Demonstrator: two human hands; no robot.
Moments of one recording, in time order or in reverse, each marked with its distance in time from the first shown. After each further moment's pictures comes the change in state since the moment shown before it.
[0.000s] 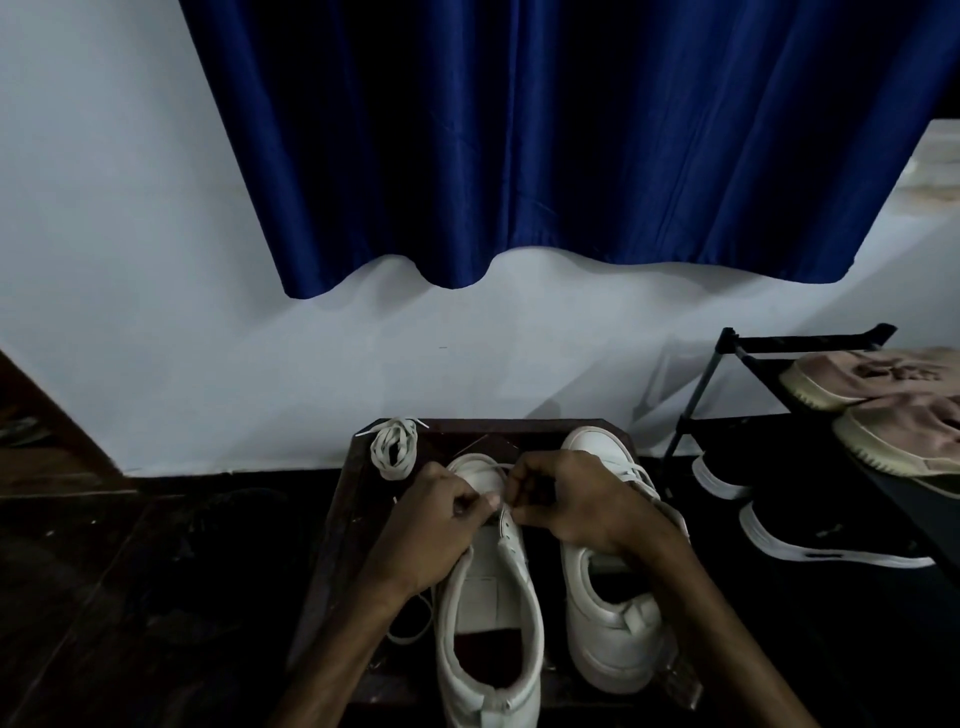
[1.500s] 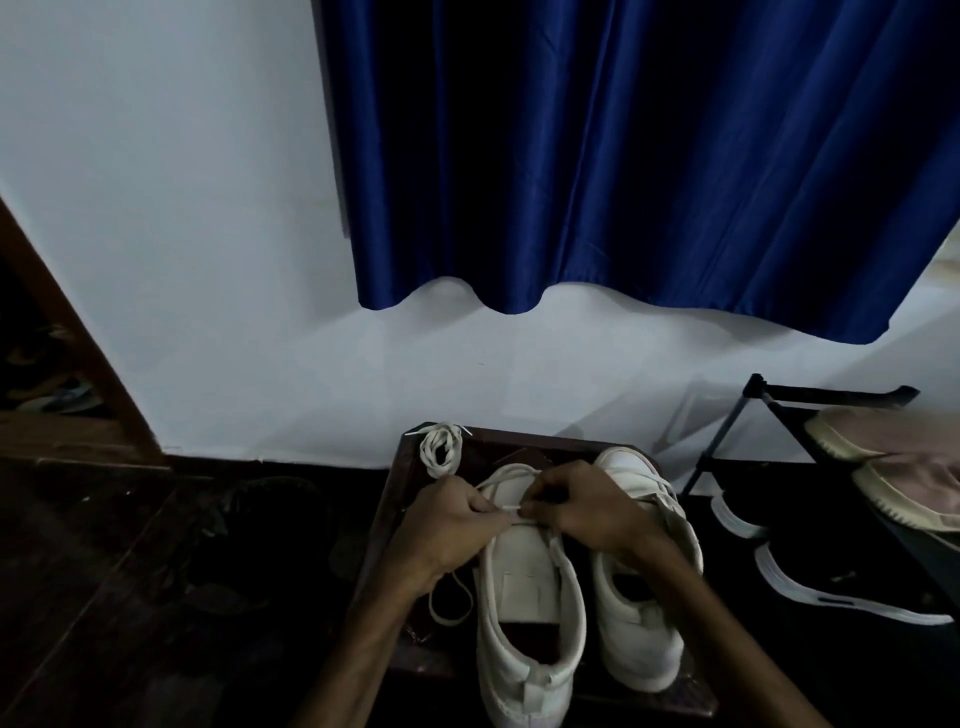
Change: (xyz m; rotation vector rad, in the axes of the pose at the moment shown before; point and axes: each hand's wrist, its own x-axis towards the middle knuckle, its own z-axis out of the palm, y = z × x) left_hand -0.025 -0.001 -0.031 -0.164 0.051 -0.198; right_hand 0.014 -0.031 0.016 0.030 -0.036 0.092
